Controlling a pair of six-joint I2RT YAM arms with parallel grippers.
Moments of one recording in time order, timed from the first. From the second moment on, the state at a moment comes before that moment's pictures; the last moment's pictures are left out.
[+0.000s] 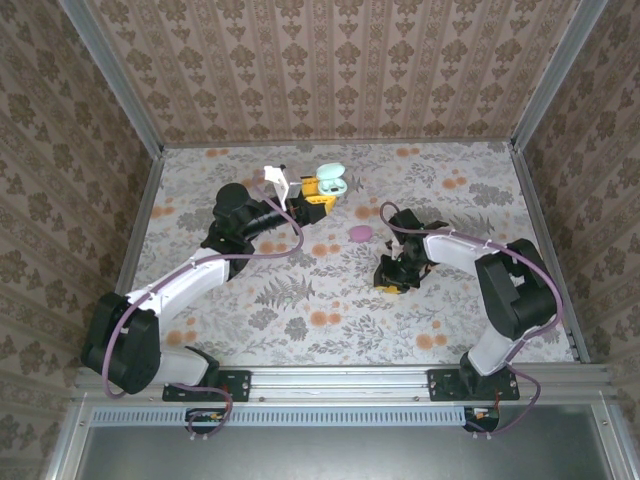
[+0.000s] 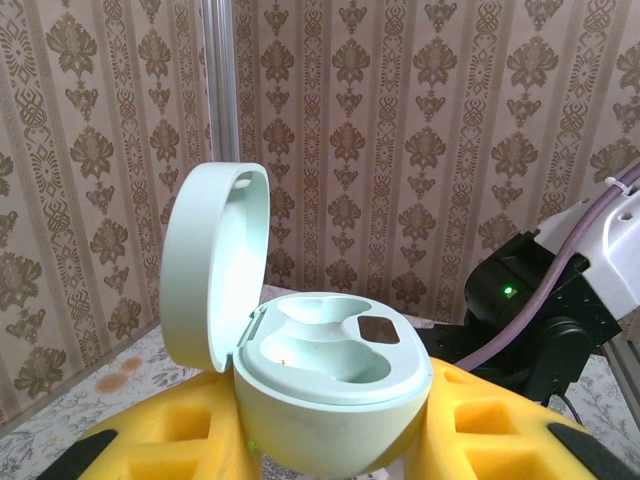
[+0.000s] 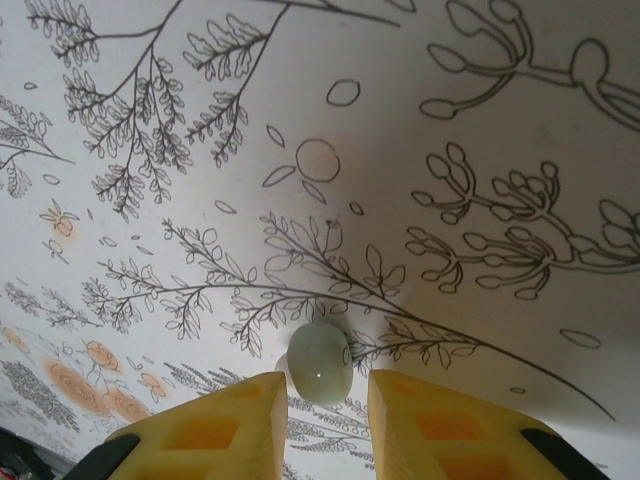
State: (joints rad) left arm -0.55 1.35 0.85 0.65 0.73 -0.11; right arm 0.39 1.68 0.93 -0.68 -0.40 0.56
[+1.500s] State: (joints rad) left arm -0.55 1.35 0.85 0.61 0.72 -0.11; right arm 0.45 1.80 1.07 -0.74 -0.35 0.55
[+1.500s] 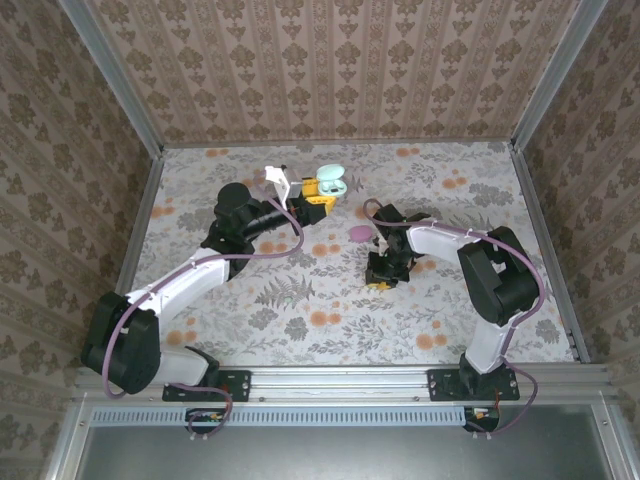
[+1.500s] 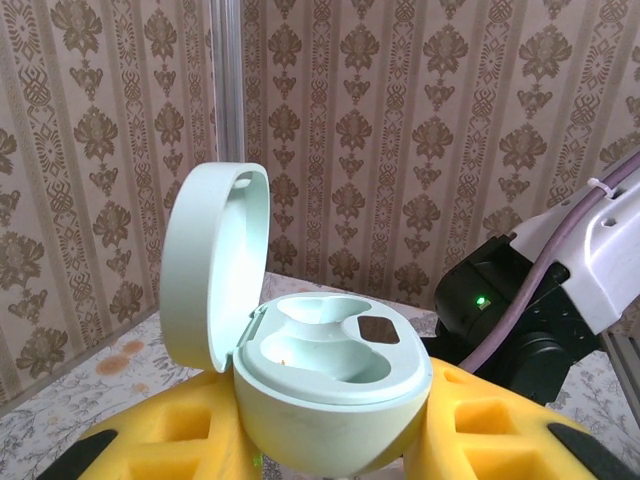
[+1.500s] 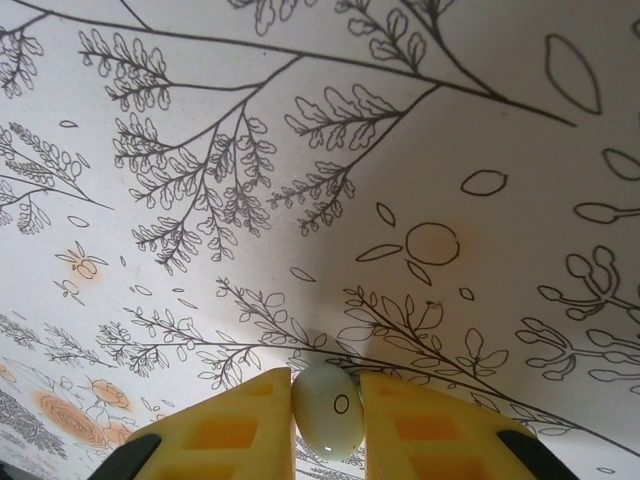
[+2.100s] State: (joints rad) left arm -0.56 1.42 0.85 0.59 0.70 -0.07; right arm 0.45 1.52 1.22 -0.85 -0.21 0.55
